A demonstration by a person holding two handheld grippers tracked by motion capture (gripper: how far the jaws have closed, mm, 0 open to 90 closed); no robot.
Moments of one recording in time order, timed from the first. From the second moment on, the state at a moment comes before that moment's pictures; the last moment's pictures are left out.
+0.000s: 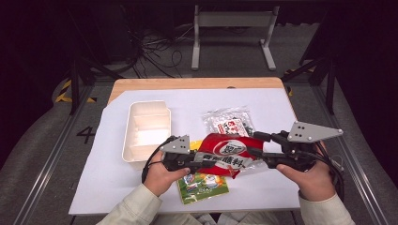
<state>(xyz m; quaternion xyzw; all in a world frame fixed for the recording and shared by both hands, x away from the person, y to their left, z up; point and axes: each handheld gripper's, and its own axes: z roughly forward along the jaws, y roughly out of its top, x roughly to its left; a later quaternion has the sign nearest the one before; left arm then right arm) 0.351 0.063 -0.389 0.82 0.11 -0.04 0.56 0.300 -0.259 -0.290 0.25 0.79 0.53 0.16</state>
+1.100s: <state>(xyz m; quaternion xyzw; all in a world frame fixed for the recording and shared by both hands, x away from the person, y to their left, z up) 0.362 0.179 -0.323 0.76 0.15 0.07 0.63 0.322 -0.295 -0.322 0.29 0.78 0.52 0.17</state>
